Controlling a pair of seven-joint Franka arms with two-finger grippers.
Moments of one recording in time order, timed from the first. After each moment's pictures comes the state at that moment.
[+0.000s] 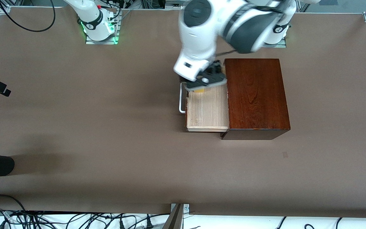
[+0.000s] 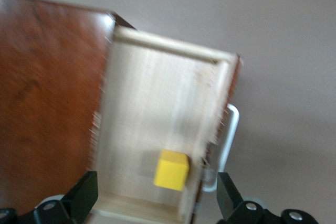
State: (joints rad) left arm -0.42 0.49 -0.34 -1.15 0.14 1.54 -0.95; right arm 0.09 0.14 -0.24 -1.48 0.02 1.63 0.03
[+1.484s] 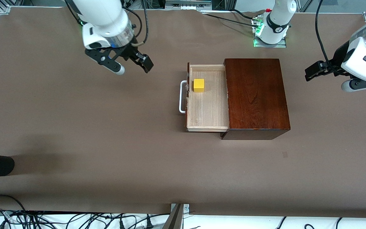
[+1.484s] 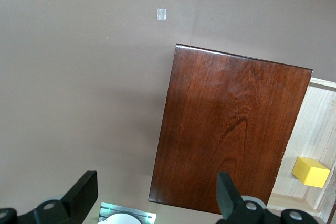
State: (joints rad) left arm 0.17 0.12 -0.34 -1.39 0.04 1.37 -0.37; right arm 0.32 0.20 0.35 -1.48 0.03 1.65 1.33
